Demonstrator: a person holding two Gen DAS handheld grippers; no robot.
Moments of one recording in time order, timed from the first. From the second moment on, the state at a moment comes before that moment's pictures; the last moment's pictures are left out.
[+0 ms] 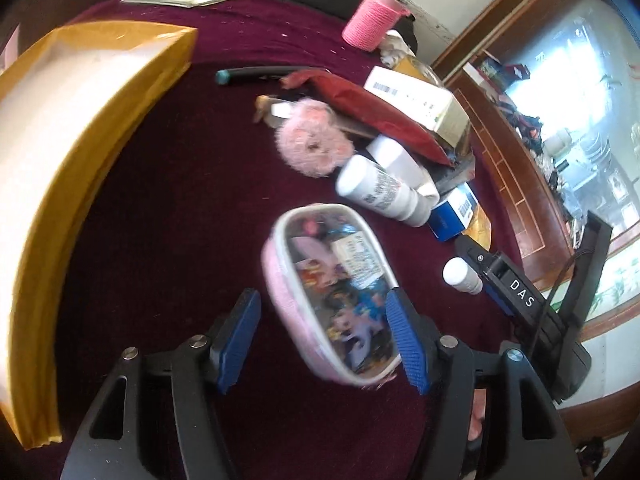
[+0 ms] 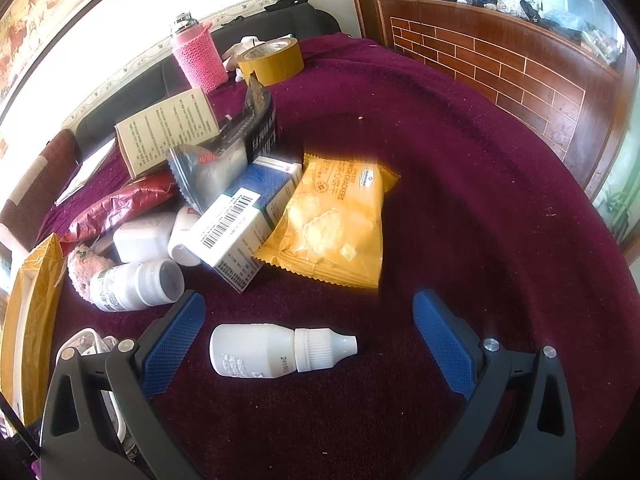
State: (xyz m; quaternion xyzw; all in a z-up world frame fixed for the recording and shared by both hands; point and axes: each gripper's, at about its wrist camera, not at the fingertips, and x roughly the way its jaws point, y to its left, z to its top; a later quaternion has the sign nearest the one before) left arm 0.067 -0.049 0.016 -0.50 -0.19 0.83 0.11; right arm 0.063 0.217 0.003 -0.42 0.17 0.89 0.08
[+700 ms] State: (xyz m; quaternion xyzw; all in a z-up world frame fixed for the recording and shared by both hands) left arm 0.112 -0.088 0.082 -0.39 -0.16 0.89 0.20; right arm 0.062 0.221 0.004 -0.41 0.19 0.89 0.07
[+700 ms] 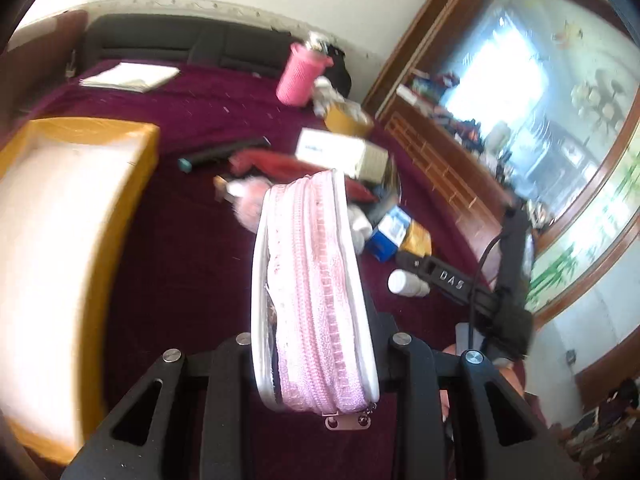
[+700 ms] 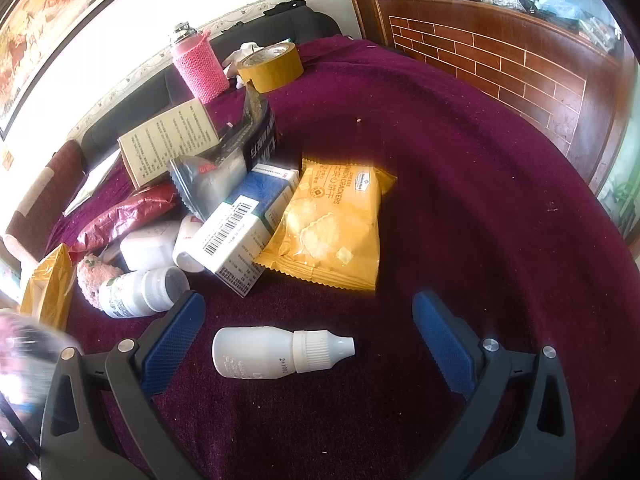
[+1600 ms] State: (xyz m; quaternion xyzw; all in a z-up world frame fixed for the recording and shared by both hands) left arm 0.161 -0.307 0.088 -0.30 -0.21 0.93 0.06; right arm -0.179 0.011 0.035 -0.60 0.11 0.79 0.00
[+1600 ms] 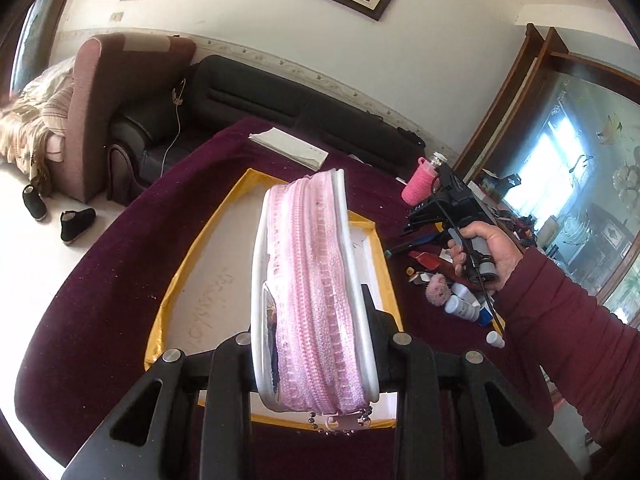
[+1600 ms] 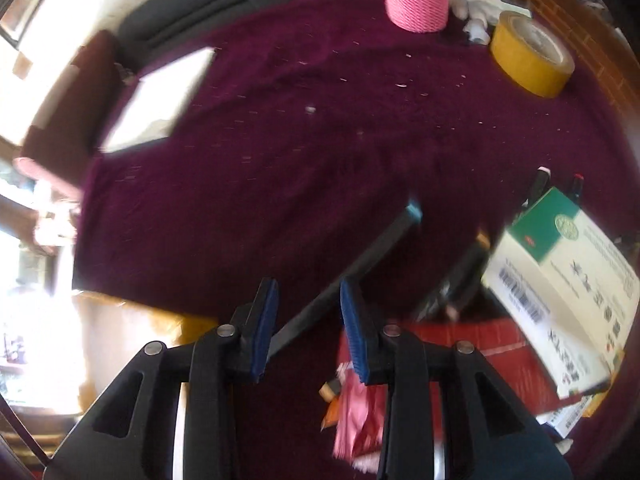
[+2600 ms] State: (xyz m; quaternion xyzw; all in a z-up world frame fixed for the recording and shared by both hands) left arm 0.115 -0.276 0.105 -0.32 -0.16 0.93 0.04; right arm -0.038 -0.021 0.103 -0.51 0.16 0.81 -0.25
